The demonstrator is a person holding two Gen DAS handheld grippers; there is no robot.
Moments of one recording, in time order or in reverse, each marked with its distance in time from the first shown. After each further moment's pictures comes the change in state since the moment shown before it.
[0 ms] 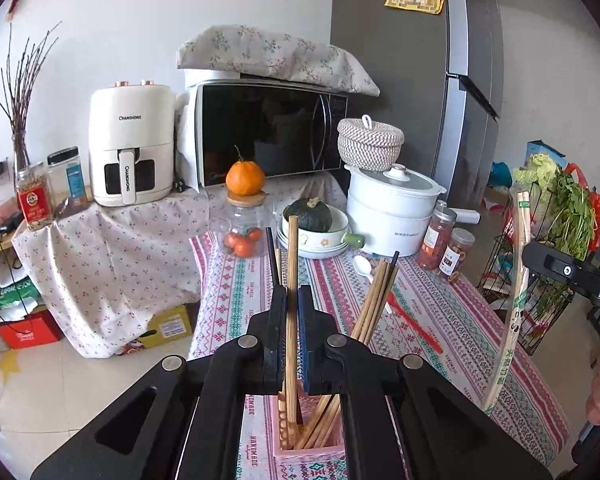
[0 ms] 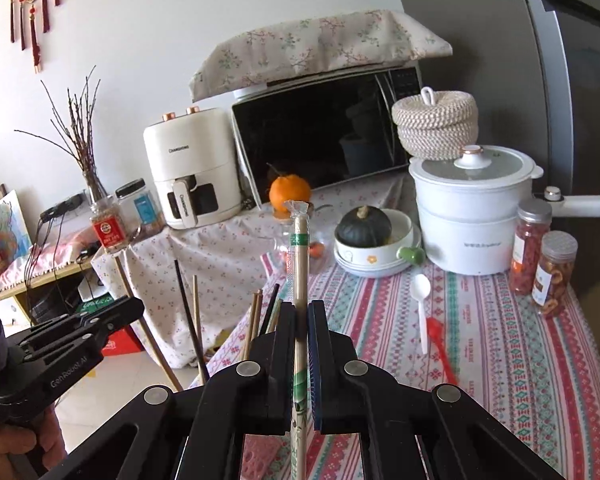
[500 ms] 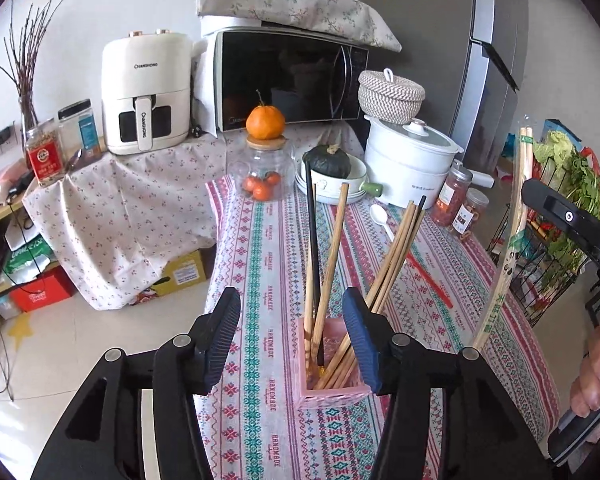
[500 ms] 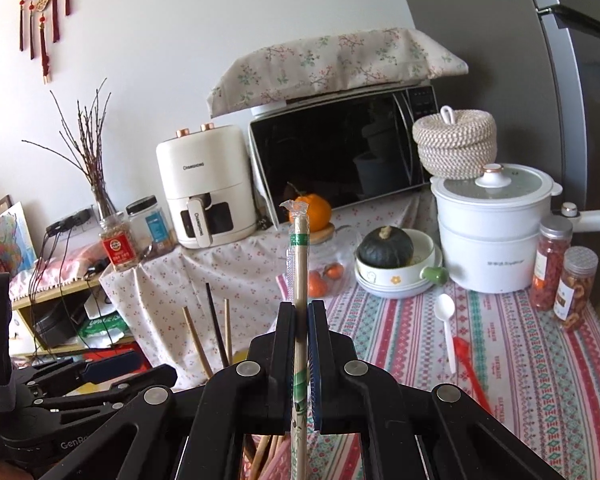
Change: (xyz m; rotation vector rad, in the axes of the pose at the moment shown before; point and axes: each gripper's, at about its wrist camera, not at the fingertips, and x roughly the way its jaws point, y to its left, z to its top) left arm -0.006 0.022 -0.016 -0.044 0.219 0.046; right arm 0.016 0.031 0.004 0.011 -0.065 0.003
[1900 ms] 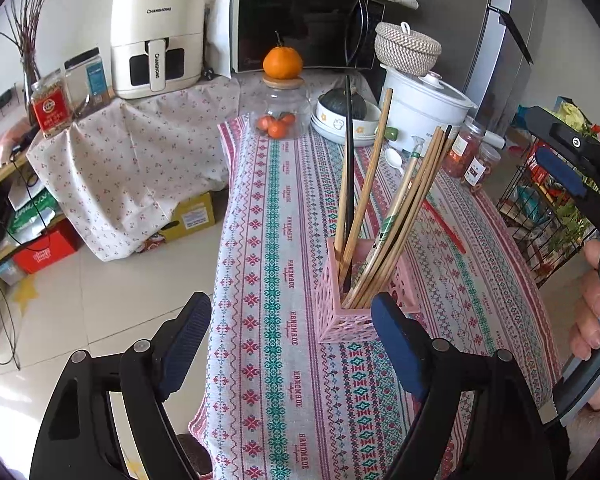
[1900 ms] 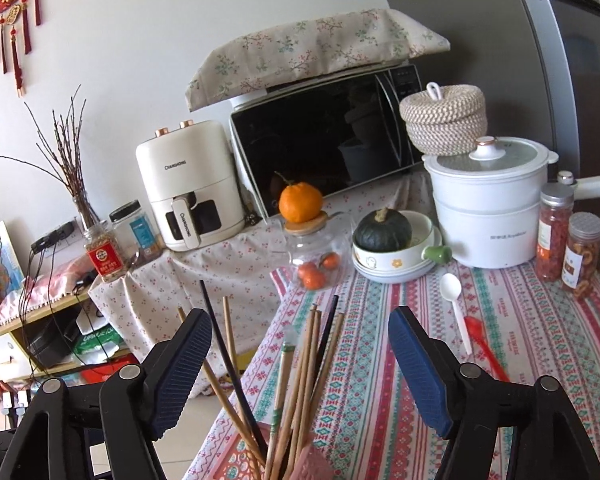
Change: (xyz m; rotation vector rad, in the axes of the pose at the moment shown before) left arm 0.003 0.021 -0.029 -0.012 0.159 -0.003; right arm 0.014 -0.007 -0.008 0.090 0.029 -0.059
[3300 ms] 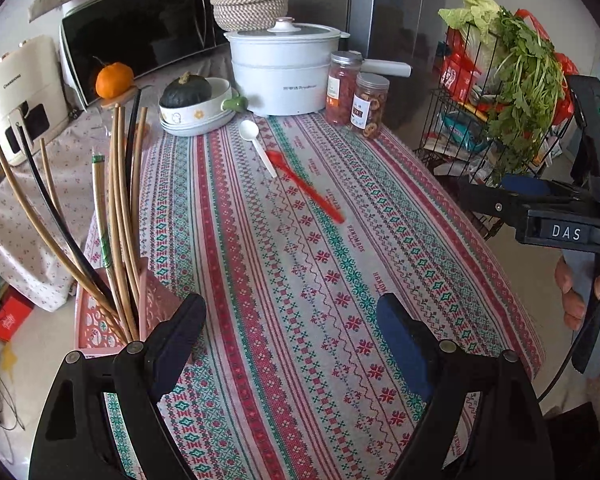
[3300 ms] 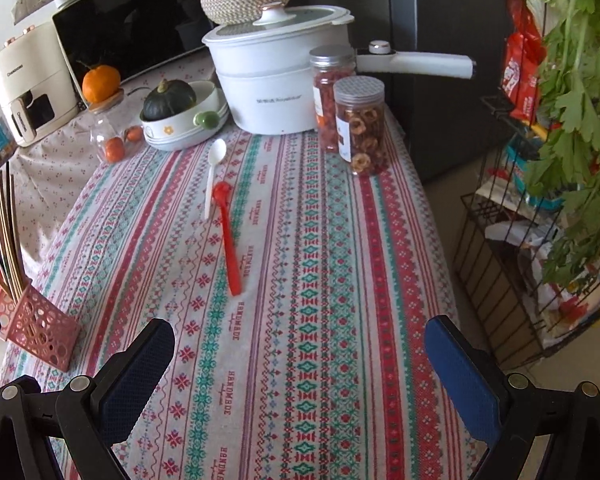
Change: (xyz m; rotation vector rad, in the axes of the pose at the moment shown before) left arm 0.051 -0.210 -0.007 0.263 0.085 -0.094; right arm -0.028 -0.205 -0.034 -0.028 0.426 -0.268
